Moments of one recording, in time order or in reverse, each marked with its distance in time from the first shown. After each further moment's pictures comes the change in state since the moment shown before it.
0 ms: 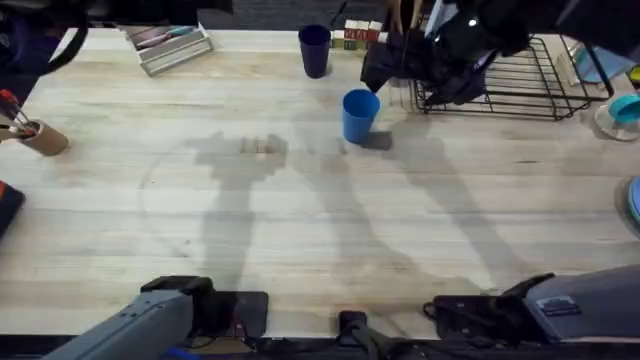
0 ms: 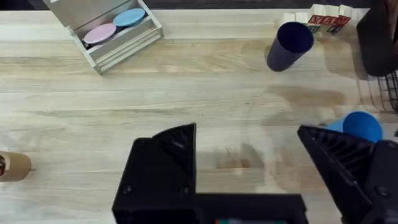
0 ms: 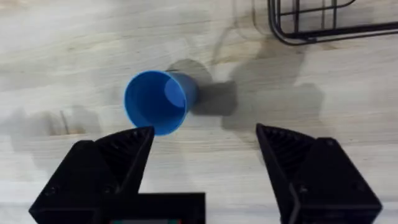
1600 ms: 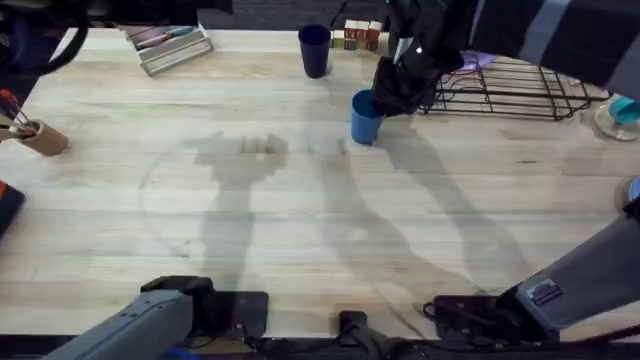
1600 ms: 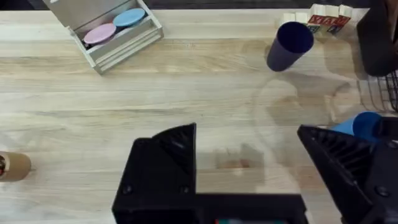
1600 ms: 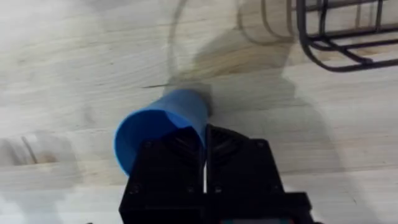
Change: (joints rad) left arm 0.000 0.000 0.000 0.000 0.000 0.000; right arm 0.002 0.220 0.008 0.090 -0.007 0.012
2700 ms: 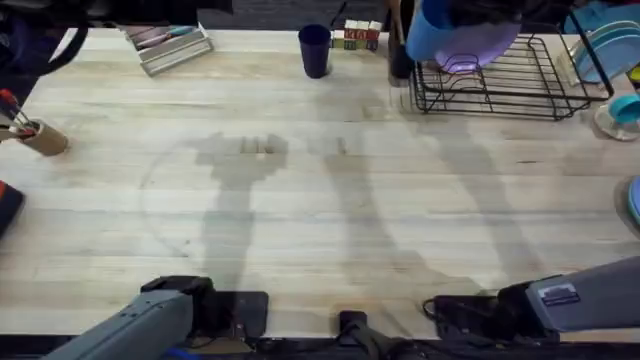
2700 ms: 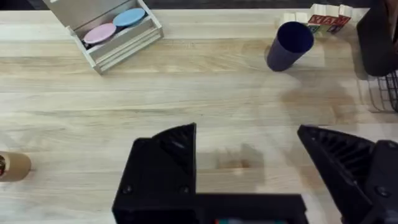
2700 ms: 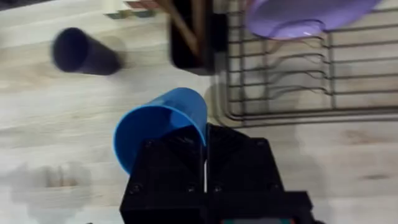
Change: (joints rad) left arm 0.000 0.000 0.000 0.000 0.000 0.000; right arm -0.228 -0.174 0.278 -0.119 0.002 -0.280
